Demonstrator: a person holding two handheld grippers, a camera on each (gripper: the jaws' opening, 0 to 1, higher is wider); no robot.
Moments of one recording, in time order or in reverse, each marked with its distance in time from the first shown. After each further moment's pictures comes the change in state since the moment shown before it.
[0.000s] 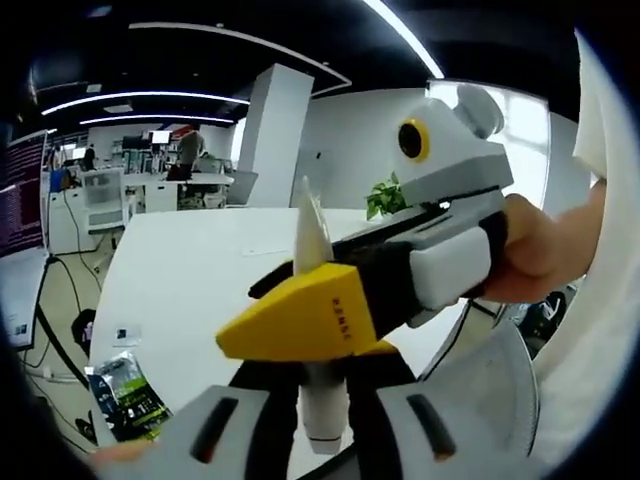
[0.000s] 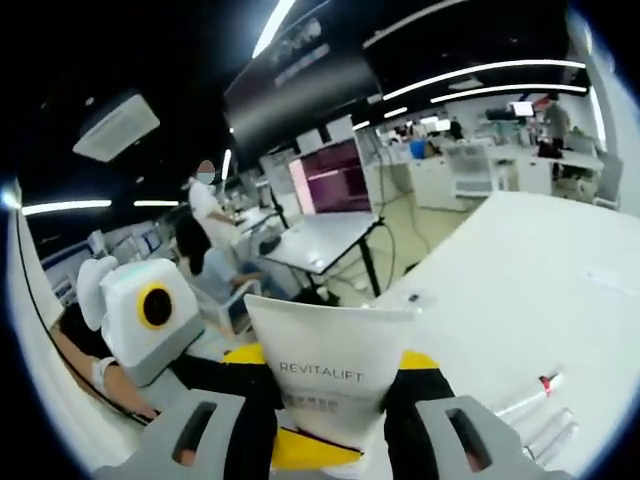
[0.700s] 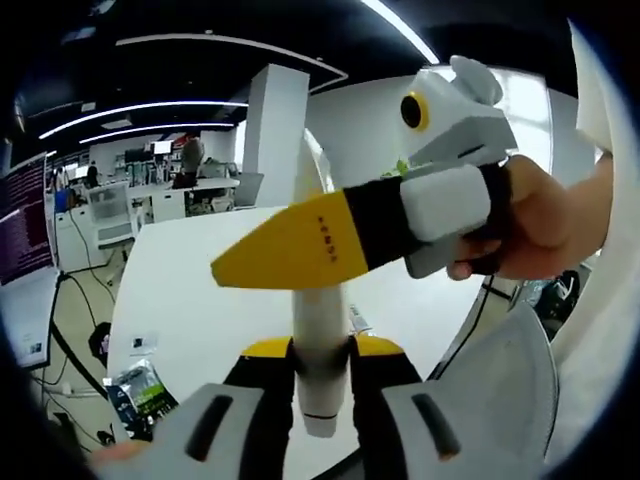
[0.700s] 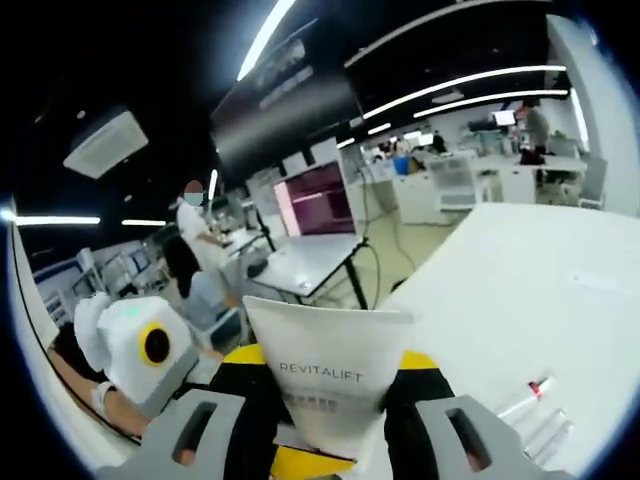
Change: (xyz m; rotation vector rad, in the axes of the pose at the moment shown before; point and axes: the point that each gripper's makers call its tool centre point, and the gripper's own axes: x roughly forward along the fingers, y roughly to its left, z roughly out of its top) left arm 0.004 0.006 -0.009 0.088 0.051 0.053; right arm -0.010 -0.008 0.023 0.030 -0.093 -0.058
